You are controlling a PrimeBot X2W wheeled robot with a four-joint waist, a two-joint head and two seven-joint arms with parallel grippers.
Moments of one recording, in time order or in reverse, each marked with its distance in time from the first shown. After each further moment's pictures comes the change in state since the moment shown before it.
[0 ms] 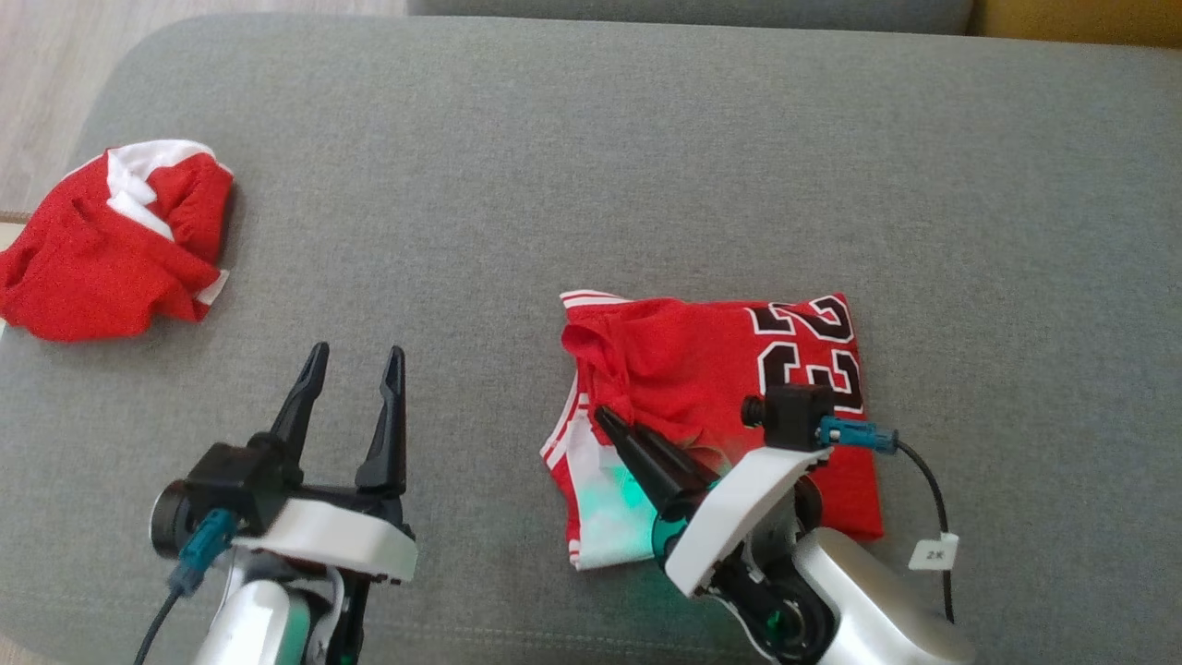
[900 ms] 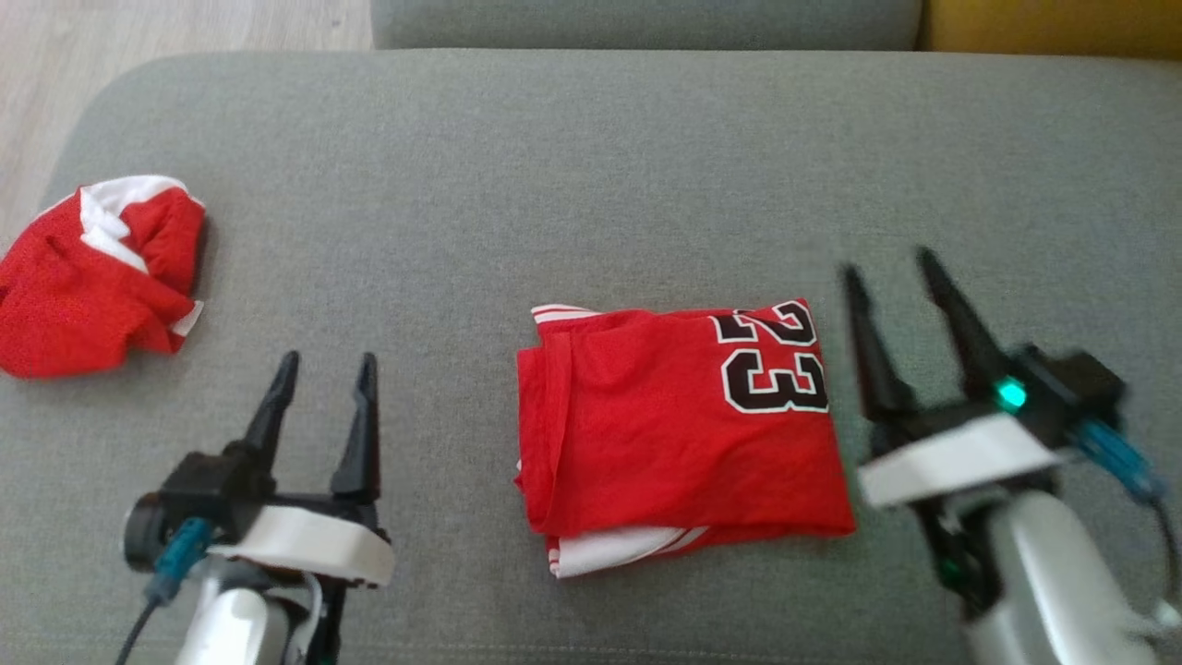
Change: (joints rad) left arm 0.020 0.019 0.025 -0.006 0.000 0.020 0.000; right arm 0.117 -0.025 -0.521 -0.238 -0.677 0.000 -0.214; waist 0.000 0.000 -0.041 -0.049
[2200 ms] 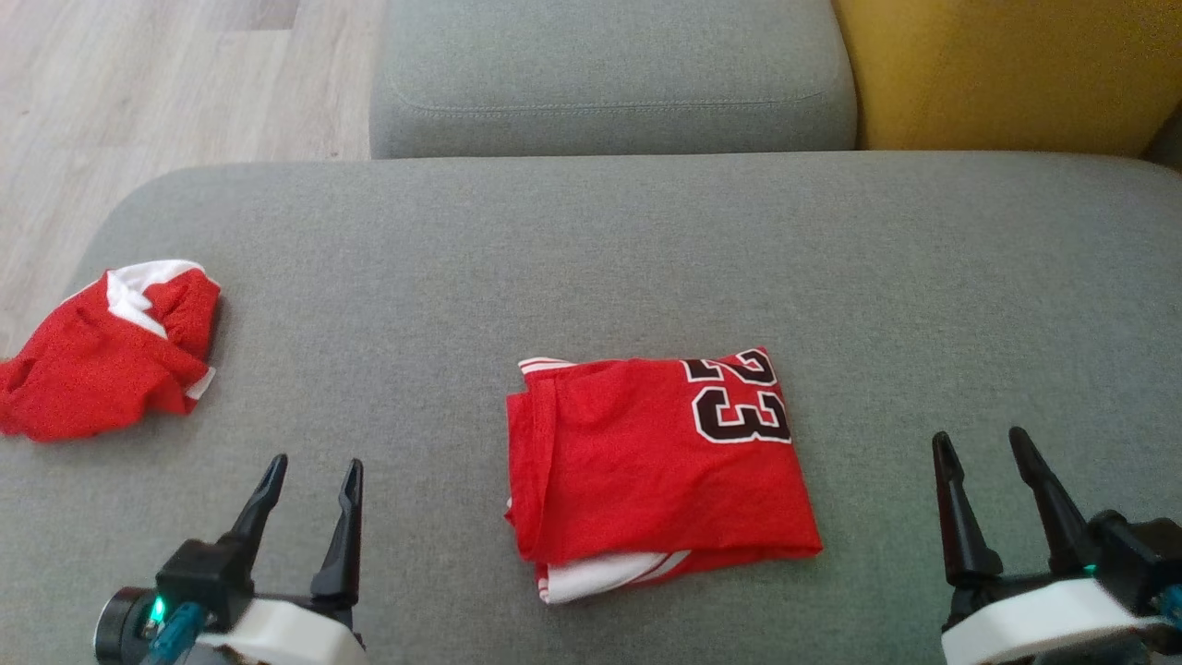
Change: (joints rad) left arm 0.183 0.095 -0.013 -0.072 0.007 0.018 0.055; right arm 0.409 0.040 -0.181 -0.272 -0.046 0.000 0.156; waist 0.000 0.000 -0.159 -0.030
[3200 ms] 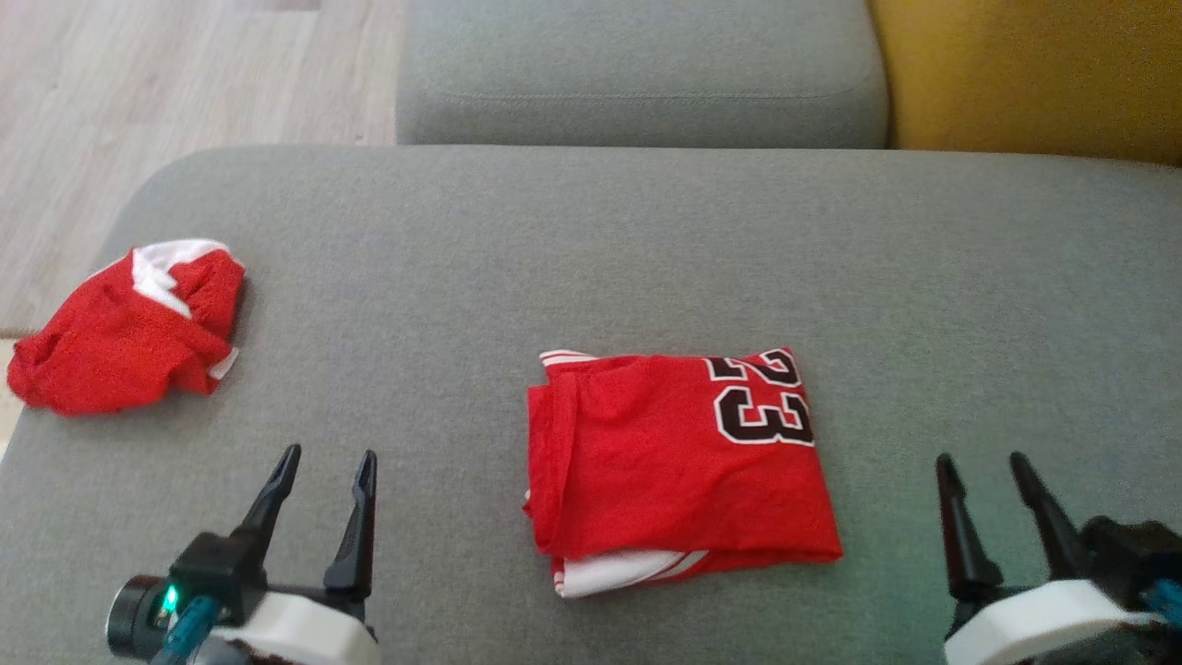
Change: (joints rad) left arm -0.014 0.007 -0.035 -0.020 0.002 0.025 0.000; right arm -0.010 0.002 -0.028 0.079 0.011 0.000 0.036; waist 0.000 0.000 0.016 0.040
